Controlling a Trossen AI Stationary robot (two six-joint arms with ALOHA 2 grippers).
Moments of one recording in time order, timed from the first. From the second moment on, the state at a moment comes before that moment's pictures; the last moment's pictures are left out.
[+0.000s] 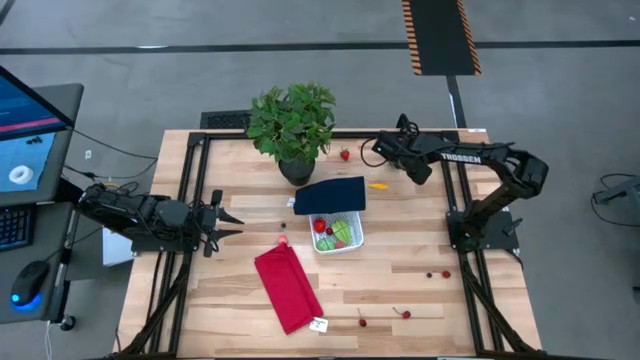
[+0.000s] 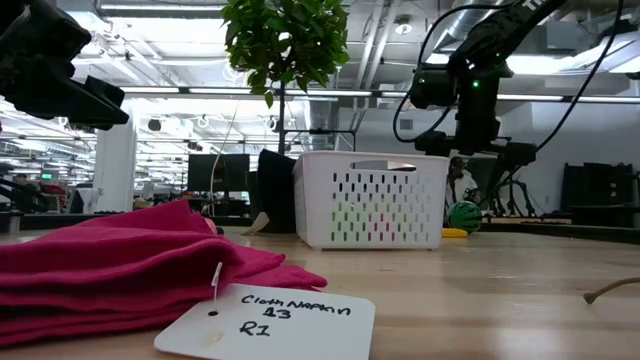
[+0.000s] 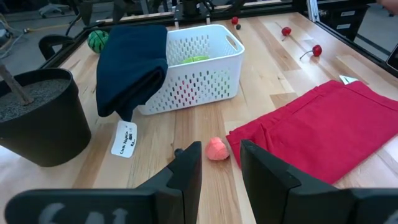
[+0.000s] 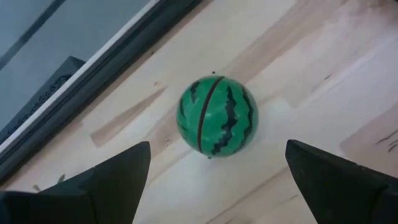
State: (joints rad) left arm -0.27 0.03 0.15 -0.46 -0.23 -0.01; right arm -0.55 1.53 0.96 -0.76 0.43 1.63
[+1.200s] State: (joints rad) left arm -0.27 0.03 0.15 -0.46 -0.23 -0.01; right arm -0.60 1.56 0.96 -0.72 0.41 1.64
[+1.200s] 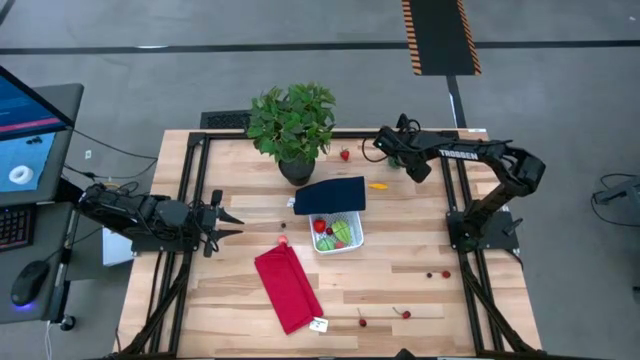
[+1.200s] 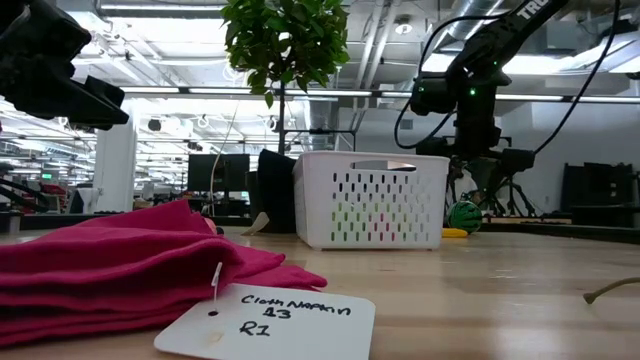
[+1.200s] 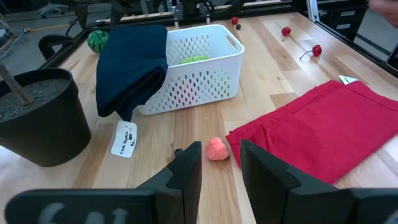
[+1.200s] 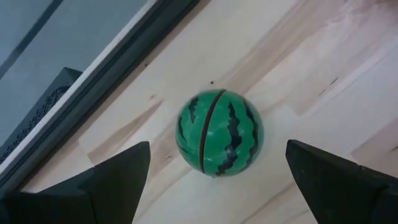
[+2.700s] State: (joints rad) left arm -0.27 0.03 0.15 -0.46 -0.23 -0.01; right arm -0.66 1.77 1.22 -1.01 0.20 1.54
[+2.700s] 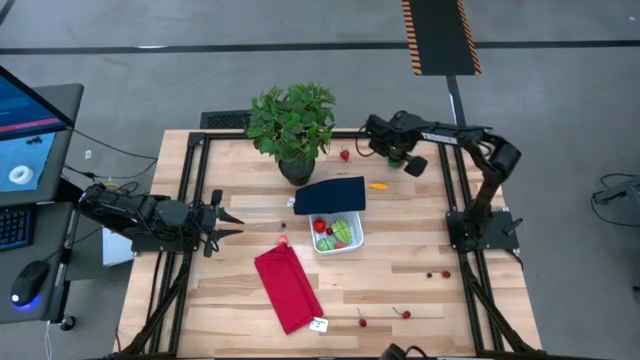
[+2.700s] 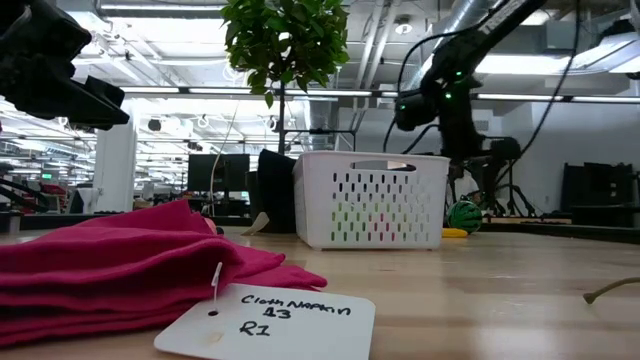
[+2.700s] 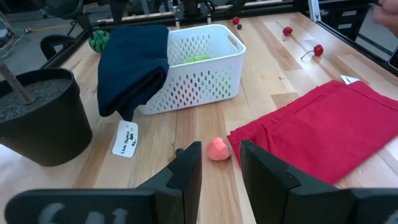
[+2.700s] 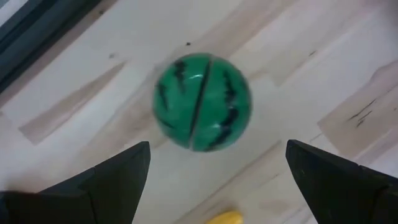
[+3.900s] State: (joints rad) left arm -0.27 0.03 0.15 -0.46 -0.24 -0.01; right arm -0.71 1.89 1.29 -1.04 0.19 1.57
